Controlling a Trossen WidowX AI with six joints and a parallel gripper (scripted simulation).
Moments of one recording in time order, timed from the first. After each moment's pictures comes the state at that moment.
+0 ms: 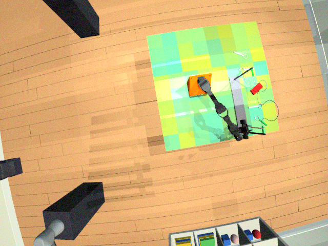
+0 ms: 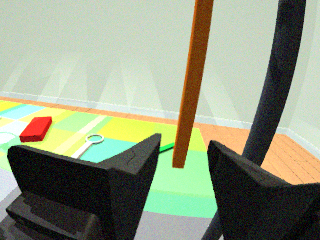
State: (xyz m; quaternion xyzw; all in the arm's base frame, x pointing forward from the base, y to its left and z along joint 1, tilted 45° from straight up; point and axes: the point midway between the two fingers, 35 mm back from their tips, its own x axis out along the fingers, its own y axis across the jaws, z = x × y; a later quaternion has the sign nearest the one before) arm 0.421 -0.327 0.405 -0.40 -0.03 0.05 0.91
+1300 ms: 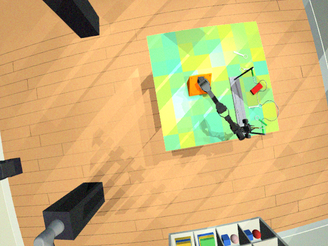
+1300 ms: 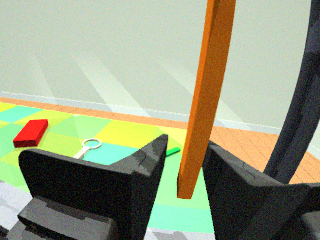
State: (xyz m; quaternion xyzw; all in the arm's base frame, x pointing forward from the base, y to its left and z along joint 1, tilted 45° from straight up) arm 0.444 -0.322 0.404 -0.40 -0.03 0.05 0.91
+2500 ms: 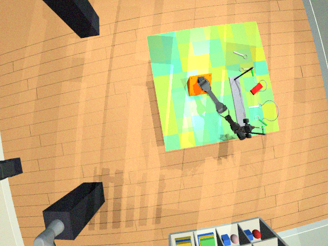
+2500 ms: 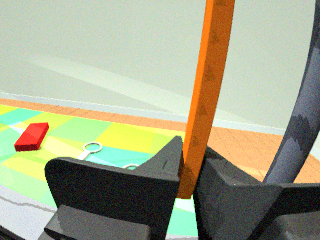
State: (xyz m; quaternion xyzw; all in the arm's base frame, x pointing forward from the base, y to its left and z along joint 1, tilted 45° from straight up) arm 0.444 -0.313 0.409 -0.40 -0.04 0.05 0.92
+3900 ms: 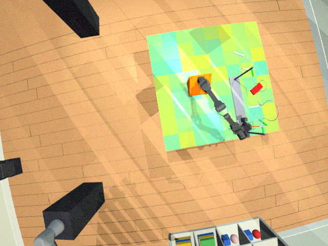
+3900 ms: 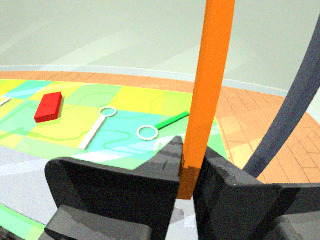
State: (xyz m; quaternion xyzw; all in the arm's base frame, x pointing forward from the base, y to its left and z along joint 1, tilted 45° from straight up) arm 0.409 -0.303 0.402 -0.40 0.09 -0.01 0.91
